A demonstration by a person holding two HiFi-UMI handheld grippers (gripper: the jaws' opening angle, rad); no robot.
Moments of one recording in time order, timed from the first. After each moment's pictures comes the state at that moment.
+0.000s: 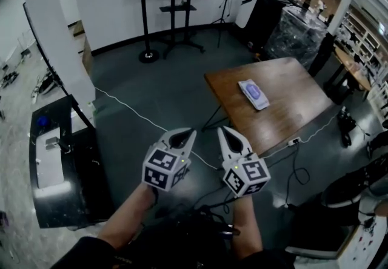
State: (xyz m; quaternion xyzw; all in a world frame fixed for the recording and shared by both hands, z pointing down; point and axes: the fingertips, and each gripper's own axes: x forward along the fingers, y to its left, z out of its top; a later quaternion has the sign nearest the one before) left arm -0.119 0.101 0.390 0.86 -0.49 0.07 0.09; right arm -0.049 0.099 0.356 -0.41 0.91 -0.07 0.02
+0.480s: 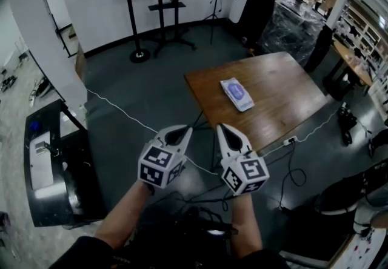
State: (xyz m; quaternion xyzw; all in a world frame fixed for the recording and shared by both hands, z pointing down) left arm -0.014 0.040 0.390 0.86 -0.49 0.09 0.09; right arm 0.065 0.037 0.356 -0.42 0.91 -0.06 0.02
